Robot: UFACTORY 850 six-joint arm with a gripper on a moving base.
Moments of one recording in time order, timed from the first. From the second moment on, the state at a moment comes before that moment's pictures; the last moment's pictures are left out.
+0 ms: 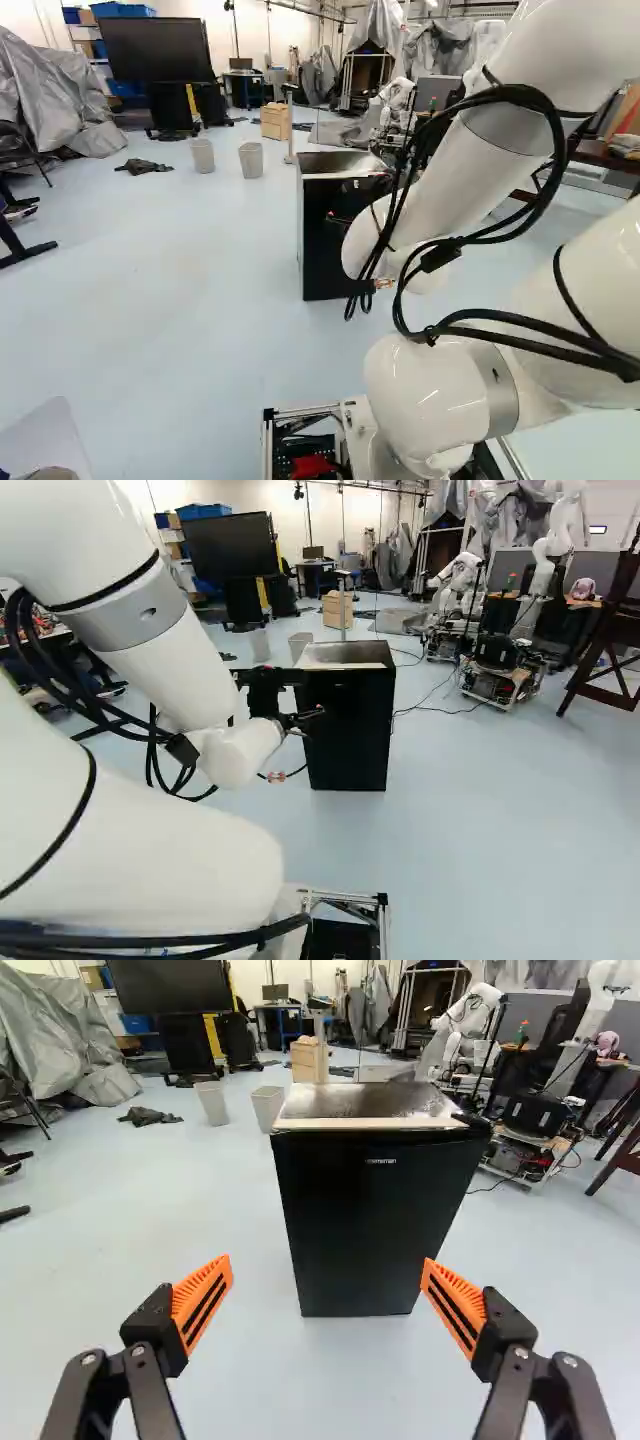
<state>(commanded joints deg) 0.0 16.0 -5.0 0.0 50.0 0.0</state>
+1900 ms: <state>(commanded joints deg) 0.0 16.0 -5.0 0.0 50.0 0.0</state>
